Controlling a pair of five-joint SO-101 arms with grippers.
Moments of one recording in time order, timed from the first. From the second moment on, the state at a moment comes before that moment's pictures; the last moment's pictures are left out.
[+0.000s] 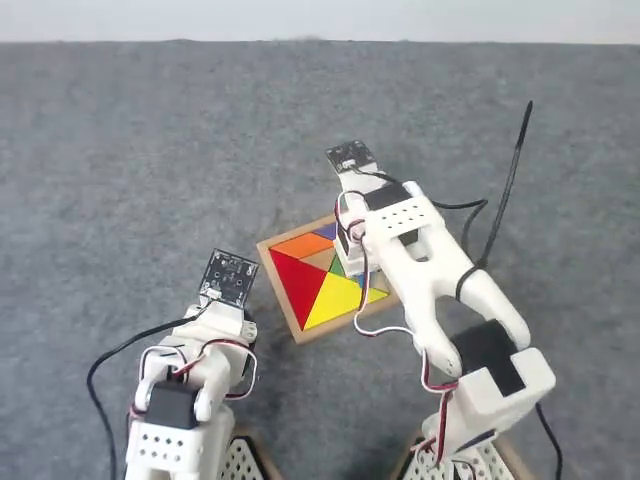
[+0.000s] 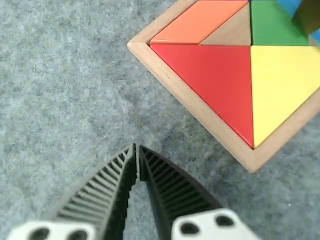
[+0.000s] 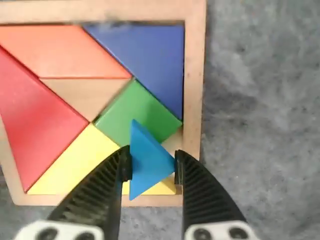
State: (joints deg) left arm 2.8 -102.9 97.2 72.0 -4.8; right arm -26.8 8.0 18.3 65.2 -1.5
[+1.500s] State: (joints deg) left arm 2.8 -102.9 97.2 72.0 -4.8; right arm -22.7 -5.9 37.5 35.1 8.5
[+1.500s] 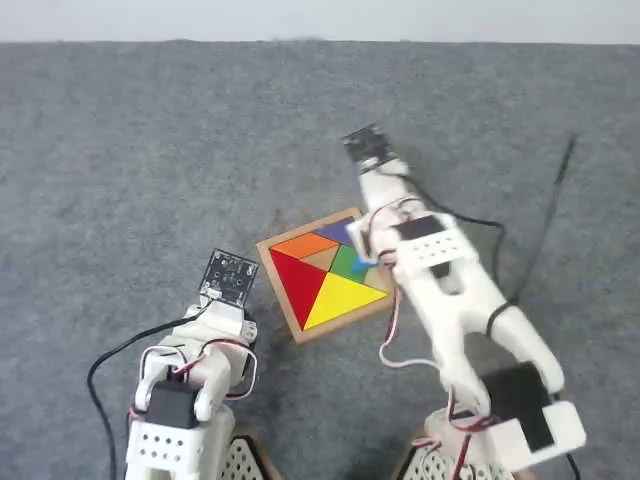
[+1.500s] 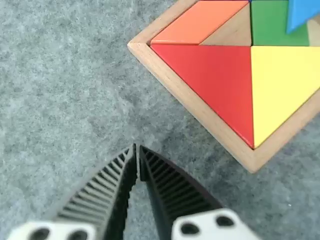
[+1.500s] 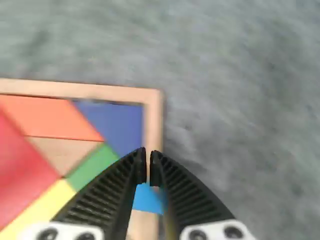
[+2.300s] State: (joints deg) left arm 2.8 -102.9 97.2 72.0 -4.8; right arm -27.6 -8.9 38.5 41.8 8.7
